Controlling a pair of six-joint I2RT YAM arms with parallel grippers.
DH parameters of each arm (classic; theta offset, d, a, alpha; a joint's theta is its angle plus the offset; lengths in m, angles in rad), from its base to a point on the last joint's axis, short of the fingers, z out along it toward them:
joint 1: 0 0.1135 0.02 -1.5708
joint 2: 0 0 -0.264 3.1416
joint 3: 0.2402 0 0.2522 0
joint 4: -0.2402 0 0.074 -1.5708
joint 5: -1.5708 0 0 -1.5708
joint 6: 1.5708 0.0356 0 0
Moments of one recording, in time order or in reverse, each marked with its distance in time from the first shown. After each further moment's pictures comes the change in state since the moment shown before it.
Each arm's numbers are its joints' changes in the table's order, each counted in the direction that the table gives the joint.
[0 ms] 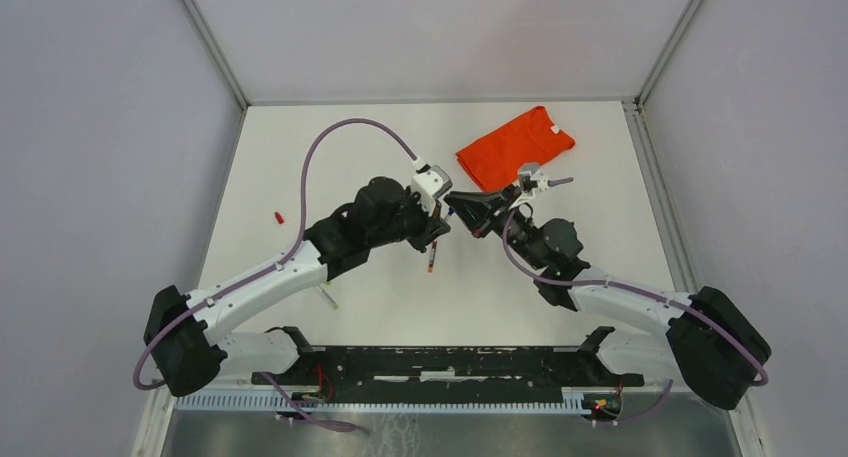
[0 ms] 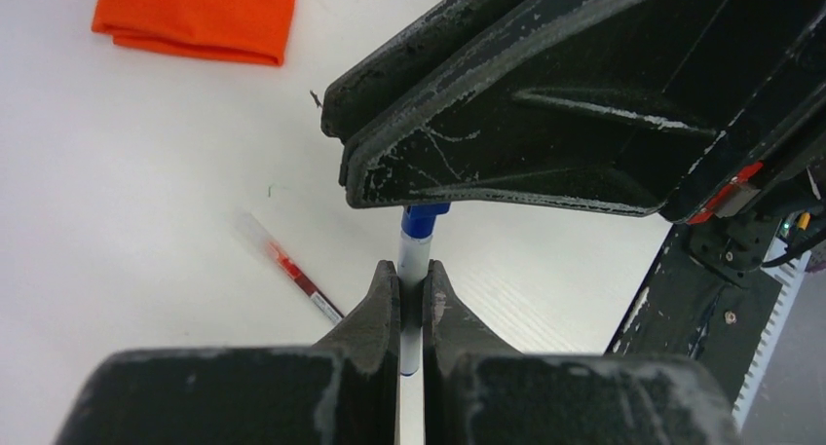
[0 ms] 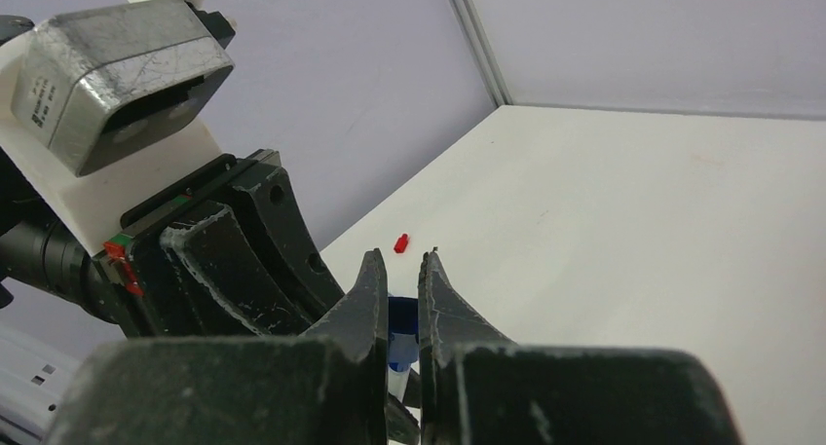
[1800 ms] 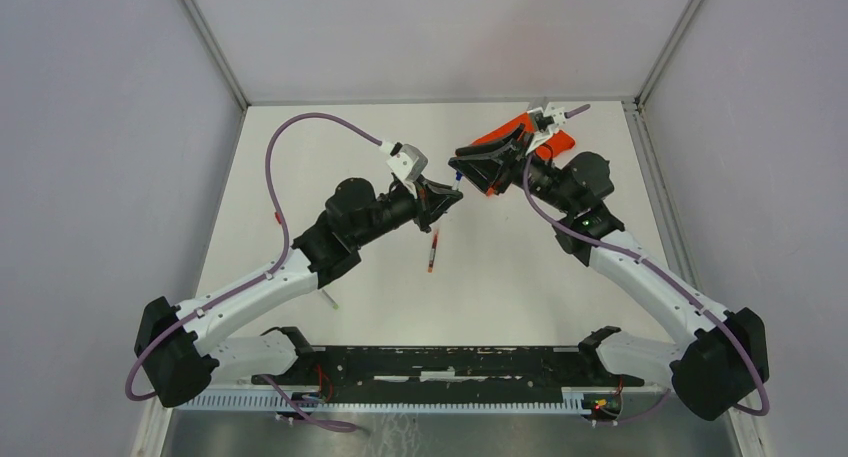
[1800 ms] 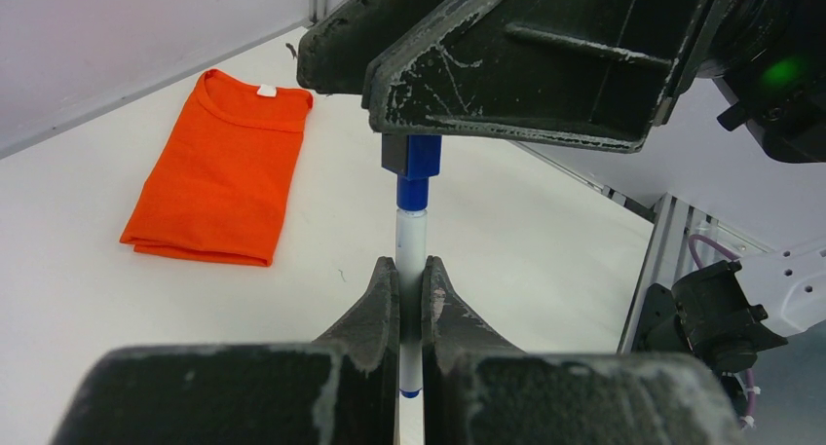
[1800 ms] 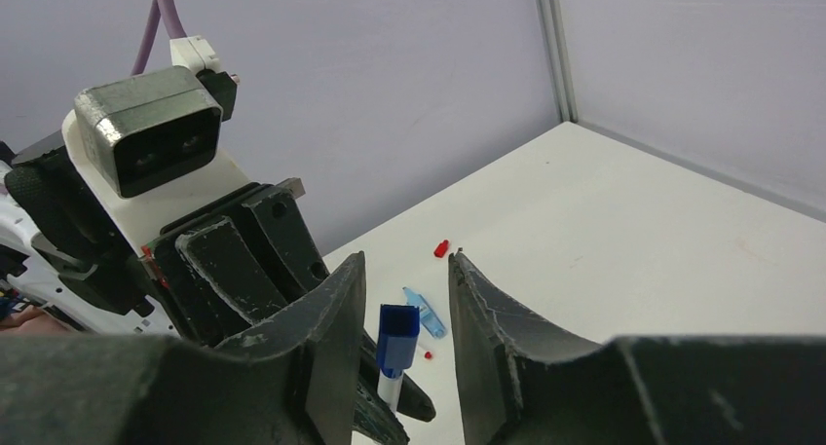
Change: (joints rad) left arm 0.010 -0.069 -0.080 0.403 -0.043 -0.106; right arm -0.237 -0.021 0.422 -0.396 0.430 0.008
